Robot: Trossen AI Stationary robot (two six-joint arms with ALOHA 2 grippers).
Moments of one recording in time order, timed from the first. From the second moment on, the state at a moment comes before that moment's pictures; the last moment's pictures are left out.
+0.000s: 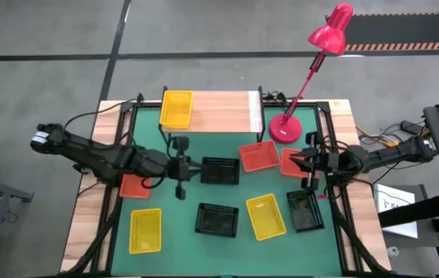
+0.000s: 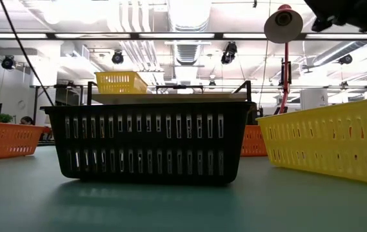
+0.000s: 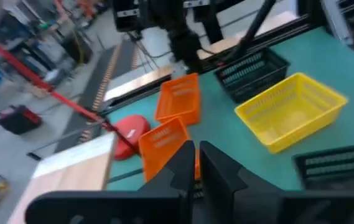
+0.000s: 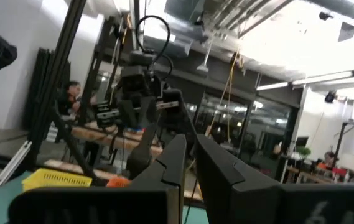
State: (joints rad) left arm -0.26 1.15 0.98 -0.15 -0.38 0.32; right arm 0.18 0.59 0.11 0.75 0.17 -0.39
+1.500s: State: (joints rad) left arm -0.26 0.76 0.61 0.17 -0.66 0.48; right arm 0.02 1.72 1.30 -0.69 -0.06 -0.69
